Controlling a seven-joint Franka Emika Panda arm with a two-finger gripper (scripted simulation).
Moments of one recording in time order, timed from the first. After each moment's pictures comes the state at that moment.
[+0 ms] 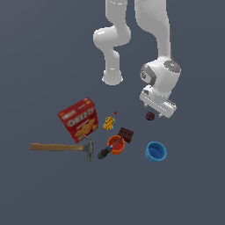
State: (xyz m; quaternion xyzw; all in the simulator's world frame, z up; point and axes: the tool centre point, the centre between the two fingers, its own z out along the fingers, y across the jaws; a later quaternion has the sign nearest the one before) arm -0.130 0.241 0.079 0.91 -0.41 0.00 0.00
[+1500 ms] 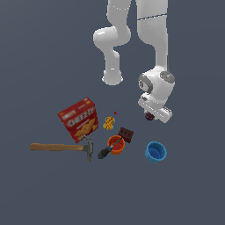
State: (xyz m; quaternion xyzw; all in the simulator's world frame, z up) arm -0.131 0.241 0.029 0.91 -0.41 0.00 0.00
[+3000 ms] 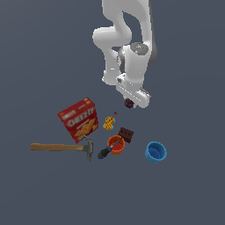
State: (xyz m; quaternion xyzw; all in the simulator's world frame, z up) arm -0.138 0.098 0.144 0.91 -0.41 0.00 0.00
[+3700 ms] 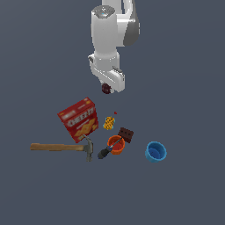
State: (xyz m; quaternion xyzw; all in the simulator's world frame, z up) arm -0.143 -0.025 0.245 0.91 -0.41 0.00 0.00
